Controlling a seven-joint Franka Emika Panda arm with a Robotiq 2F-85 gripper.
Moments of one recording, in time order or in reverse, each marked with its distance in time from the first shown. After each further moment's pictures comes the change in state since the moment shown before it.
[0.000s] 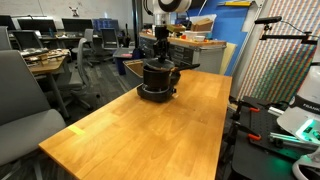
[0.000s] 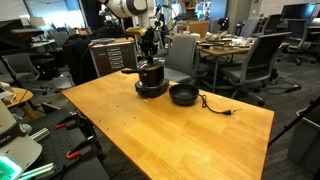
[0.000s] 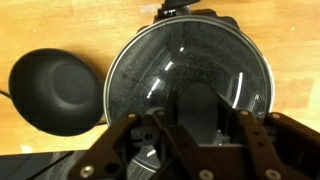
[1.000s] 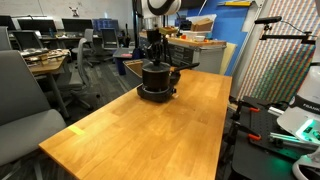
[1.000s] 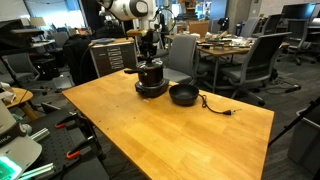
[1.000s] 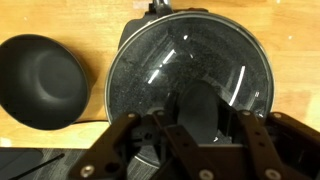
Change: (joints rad) arm 0.054 0.117 0.000 0.161 -0.042 -0.110 0.000
